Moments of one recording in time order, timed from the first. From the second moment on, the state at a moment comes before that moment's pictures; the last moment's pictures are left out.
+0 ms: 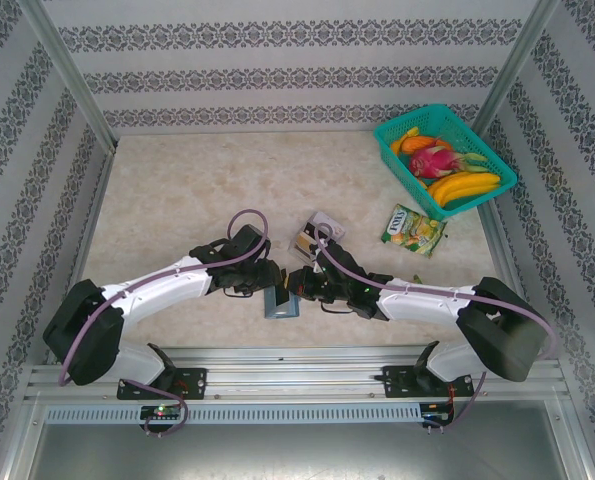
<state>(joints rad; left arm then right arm) -0.70 1.41 0.85 -0.51 0.10 -0.98 0.87 1.40 0.58 0.21 -0.25 1.10</state>
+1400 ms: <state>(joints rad) -0.61 1.20 0.64 -0.43 0.15 -0.95 0.89 1.48 0.71 -0.06 -0.15 0.88</state>
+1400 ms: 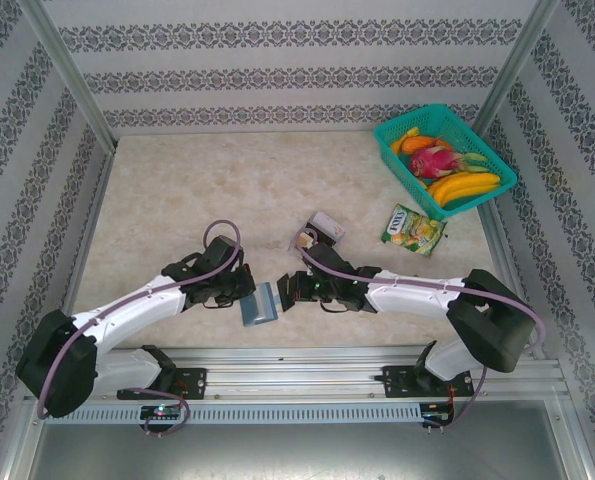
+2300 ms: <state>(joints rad) -0.61 1.38 0.63 -0.01 0.34 -1.03 0.77 1.24 0.58 -0.20 -0.06 0.86</state>
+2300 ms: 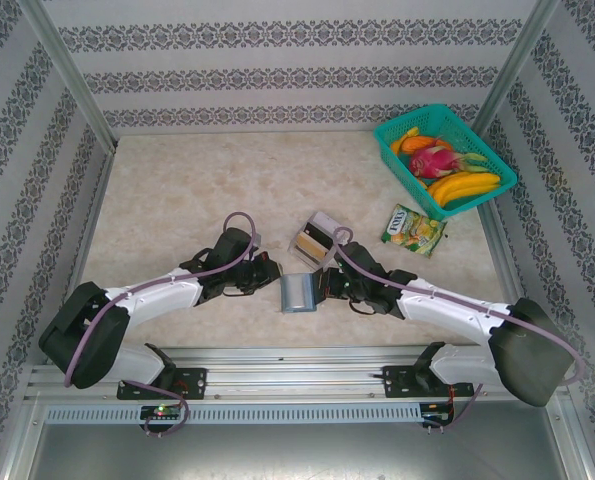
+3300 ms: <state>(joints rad) -0.55 1.33 0.57 -0.04 0.34 -0.97 0.77 1.24 0.64 -0.23 -0.07 0.79</state>
